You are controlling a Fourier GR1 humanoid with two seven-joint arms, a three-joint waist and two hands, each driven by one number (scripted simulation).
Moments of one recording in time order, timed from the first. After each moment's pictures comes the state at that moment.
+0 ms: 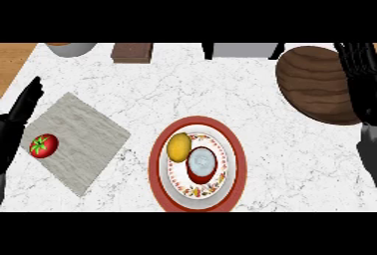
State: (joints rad) left arm -0.10 0.61 -0.04 -1.51 0.05 0.09 -0.14; right arm -0.42 -0.52 0.02 -1.36 -0.30 -0.06 -0.24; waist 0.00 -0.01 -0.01
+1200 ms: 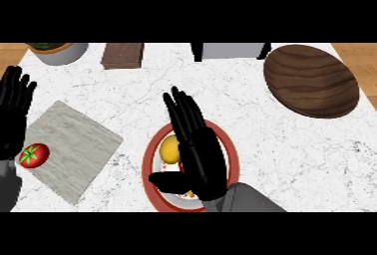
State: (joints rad) left arm -0.17 0.45 0.11 -1.48 0.27 0.15 -0.06; right arm -0.49 -0.05 0.78 -1.57 0.70 -0.55 0.53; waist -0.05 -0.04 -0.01
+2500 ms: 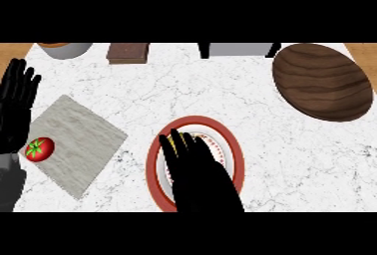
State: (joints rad) left arm -0.22 0.43 0.11 -1.48 0.27 0.13 -0.05; right arm -0.51 -0.04 0.82 -1.95 0.60 0.28 1.21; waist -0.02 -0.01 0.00
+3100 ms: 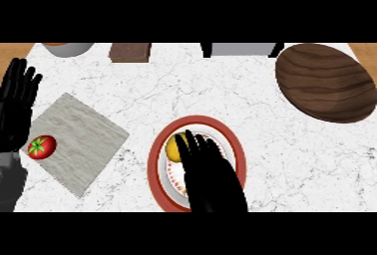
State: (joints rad) left arm -0.23 0.42 0.12 -1.45 0.27 0.11 -0.07; right arm -0.40 -0.03 0.79 -1.88 0.68 0.32 1.15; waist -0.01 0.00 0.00
